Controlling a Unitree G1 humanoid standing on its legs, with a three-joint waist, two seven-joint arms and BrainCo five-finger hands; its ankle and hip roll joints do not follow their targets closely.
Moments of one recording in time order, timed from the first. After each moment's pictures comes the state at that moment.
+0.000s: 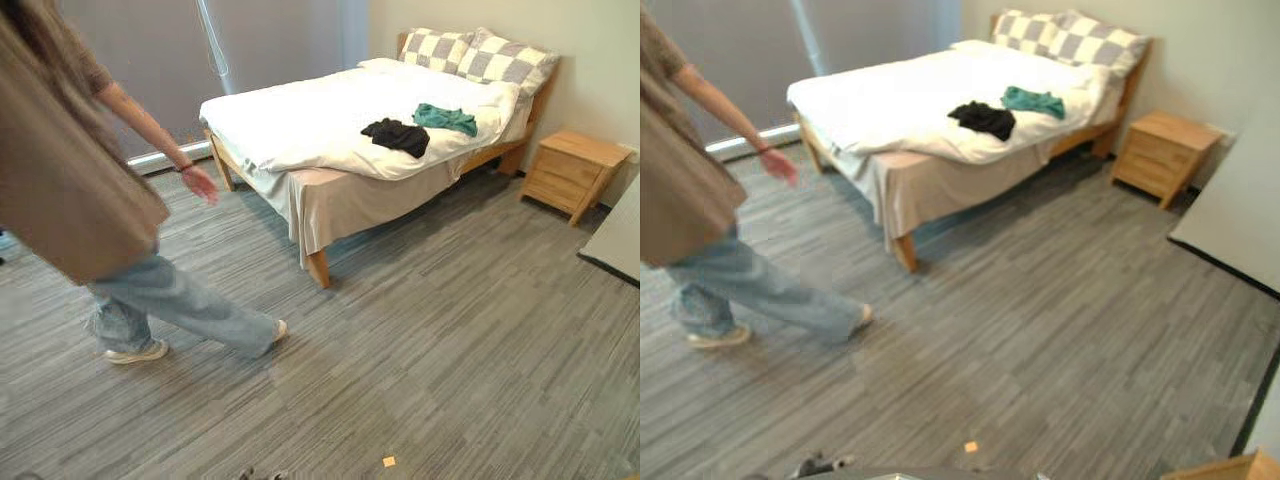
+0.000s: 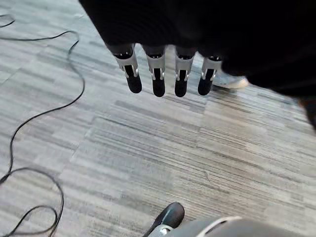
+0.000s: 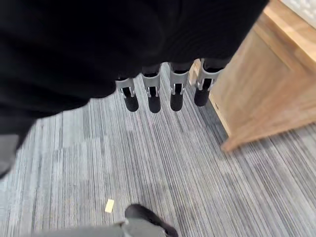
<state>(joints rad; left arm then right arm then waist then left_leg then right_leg) 0.02 0.20 -0.35 1.27 0.25 0.02 0.19 0.03 -0.25 0.26 1.30 -0.16 0.08 -0.21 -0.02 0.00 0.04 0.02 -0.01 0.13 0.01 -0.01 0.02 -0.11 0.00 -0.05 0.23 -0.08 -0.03</state>
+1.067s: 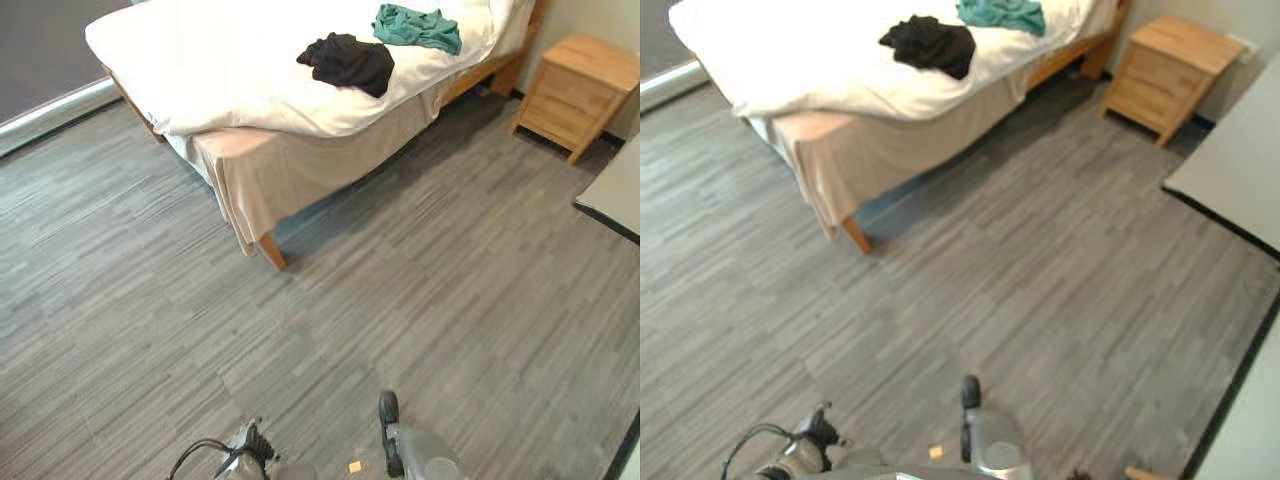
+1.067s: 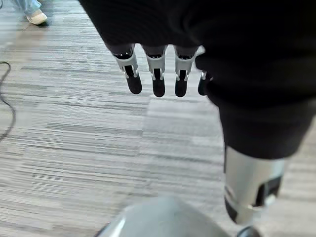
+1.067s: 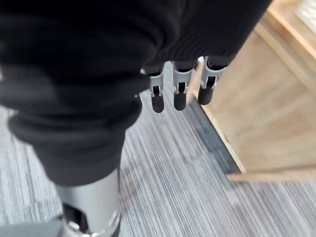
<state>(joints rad) -0.15 0.19 -0.30 1.25 0.32 0.03 0.20 -0.04 -0.26 0.22 1.31 -0.12 0.09 -0.21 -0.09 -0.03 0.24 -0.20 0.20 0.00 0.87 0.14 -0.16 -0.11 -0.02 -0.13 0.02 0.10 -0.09</state>
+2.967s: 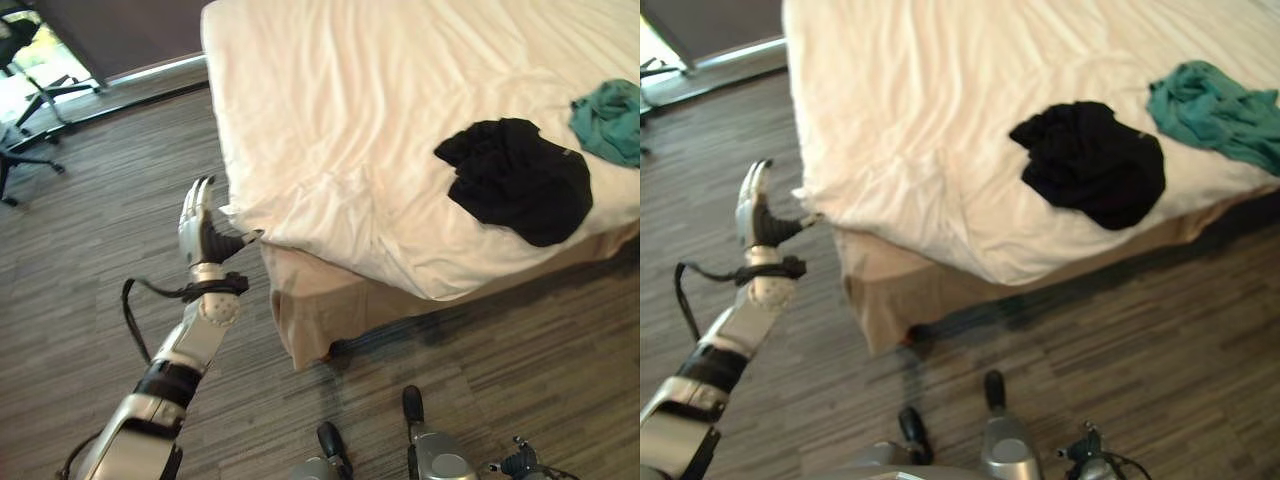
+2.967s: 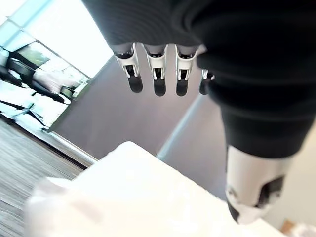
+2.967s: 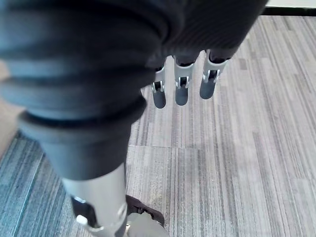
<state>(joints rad) -0.52 0.58 -0.34 0.51 0.27 -0.10 0.54 -0.02 -0.30 0.21 1.18 -0.19 0.04 -0.30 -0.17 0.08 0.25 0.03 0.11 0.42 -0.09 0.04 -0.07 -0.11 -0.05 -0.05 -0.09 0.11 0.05</state>
